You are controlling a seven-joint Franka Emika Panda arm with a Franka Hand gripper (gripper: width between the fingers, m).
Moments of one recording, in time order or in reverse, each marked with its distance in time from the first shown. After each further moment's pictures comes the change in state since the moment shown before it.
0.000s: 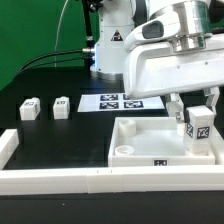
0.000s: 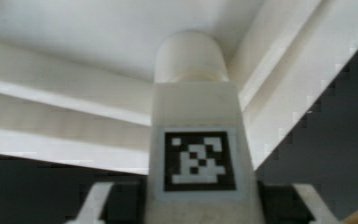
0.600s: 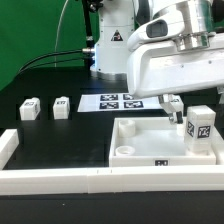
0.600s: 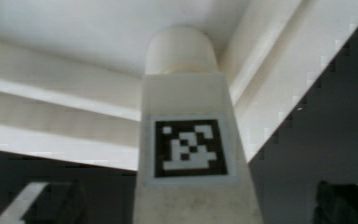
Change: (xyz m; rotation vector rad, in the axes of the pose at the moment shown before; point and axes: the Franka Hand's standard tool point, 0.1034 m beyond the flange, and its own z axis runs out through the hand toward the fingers) arm 0.002 -0.004 -0.001 0.003 0.004 -0.006
